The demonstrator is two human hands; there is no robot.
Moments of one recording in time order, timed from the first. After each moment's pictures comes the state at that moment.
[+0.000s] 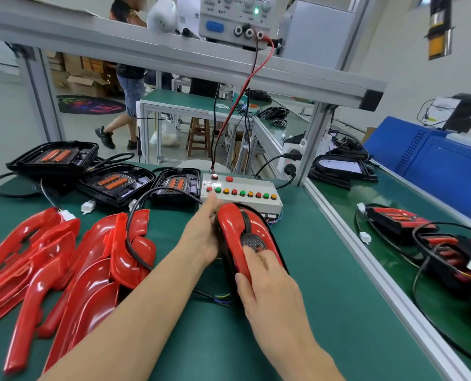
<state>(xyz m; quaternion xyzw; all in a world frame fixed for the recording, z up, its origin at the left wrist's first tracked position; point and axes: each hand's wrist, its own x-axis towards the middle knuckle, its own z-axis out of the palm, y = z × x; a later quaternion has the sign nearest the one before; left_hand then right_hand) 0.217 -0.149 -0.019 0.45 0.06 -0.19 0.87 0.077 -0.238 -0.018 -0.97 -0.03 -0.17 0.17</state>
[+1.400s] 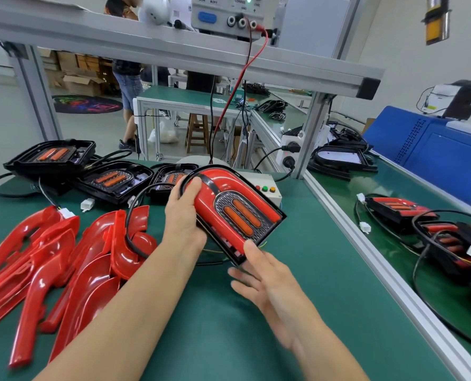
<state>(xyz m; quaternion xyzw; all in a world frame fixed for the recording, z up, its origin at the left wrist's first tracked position) 0.219 -0.132 -0.007 0.39 0.07 -0.01 0.92 0.086 -0.245 -0.024 -0.61 0.14 0.05 0.78</state>
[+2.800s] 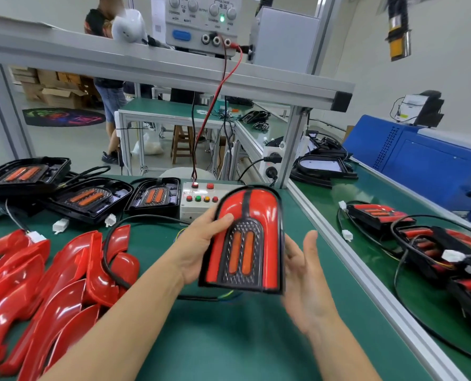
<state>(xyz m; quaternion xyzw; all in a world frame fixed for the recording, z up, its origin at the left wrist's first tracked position) 0.199 -0.153 -0.005 0.49 -0.17 -0.28 0.81 0.104 -0.307 -0.022 -0.49 0.10 -0.08 0.86</state>
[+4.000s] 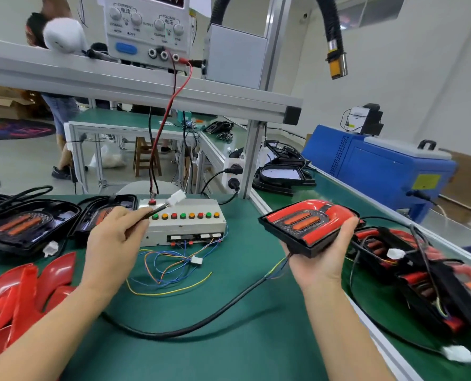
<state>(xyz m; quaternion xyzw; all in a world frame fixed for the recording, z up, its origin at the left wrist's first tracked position) 0.237 -0.120 -0.010 0.80 -0.23 0.30 0.47 0.132 -0.400 0.005 -0.28 0.06 -0.31 0.91</state>
